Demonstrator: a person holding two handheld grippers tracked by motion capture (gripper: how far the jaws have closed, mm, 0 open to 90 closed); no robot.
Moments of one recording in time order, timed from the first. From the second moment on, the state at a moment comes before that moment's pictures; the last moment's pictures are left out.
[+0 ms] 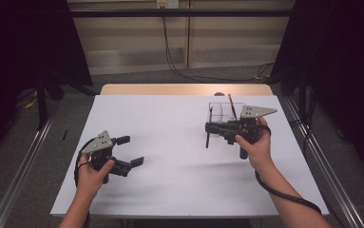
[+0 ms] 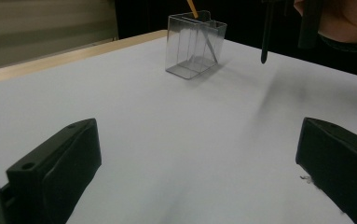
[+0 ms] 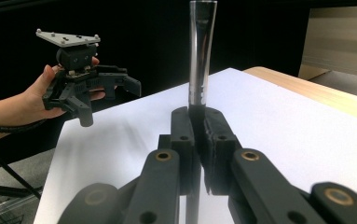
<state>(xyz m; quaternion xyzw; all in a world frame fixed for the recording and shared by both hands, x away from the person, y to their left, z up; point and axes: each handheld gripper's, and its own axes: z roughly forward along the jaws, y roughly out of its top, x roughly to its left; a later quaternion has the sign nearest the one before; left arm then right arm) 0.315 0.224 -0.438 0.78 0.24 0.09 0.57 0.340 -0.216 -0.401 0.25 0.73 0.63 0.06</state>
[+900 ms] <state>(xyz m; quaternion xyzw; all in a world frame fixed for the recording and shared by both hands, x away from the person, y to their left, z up) 0.303 0.254 -0.442 0.77 0.26 0.12 0.56 0.346 -0.225 -0.399 0.25 0.74 0.63 0.07</state>
